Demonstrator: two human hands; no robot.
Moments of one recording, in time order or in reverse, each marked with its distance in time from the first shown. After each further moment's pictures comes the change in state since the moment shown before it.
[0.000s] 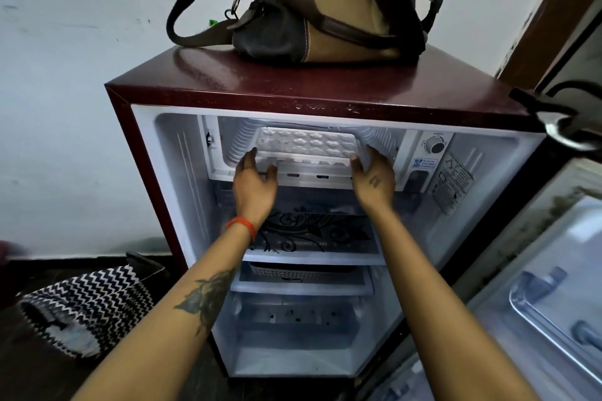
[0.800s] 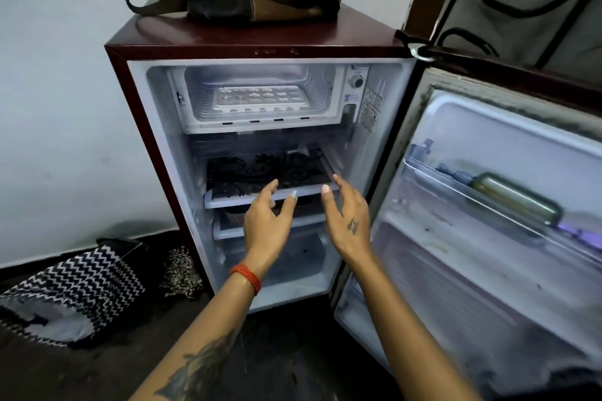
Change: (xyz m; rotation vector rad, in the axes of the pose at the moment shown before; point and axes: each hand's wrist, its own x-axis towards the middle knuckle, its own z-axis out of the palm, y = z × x) left_hand -0.221 0.017 -0.078 -0.195 -0.400 -0.048; right_hand -0.262 -0.019 -0.074 0.105 0.028 0.152
